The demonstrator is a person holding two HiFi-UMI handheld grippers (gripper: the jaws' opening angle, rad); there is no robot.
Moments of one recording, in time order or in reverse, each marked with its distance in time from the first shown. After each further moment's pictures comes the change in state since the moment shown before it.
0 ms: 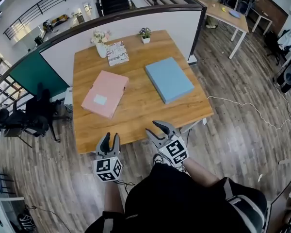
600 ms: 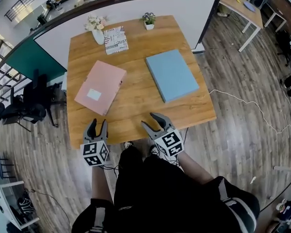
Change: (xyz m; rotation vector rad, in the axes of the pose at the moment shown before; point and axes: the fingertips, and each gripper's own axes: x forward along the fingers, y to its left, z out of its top) left arm 0.097 0.050 -0.002 0.025 0.154 0.103; right arm 0.062 -0.076 -0.035 0.170 0.053 0.063
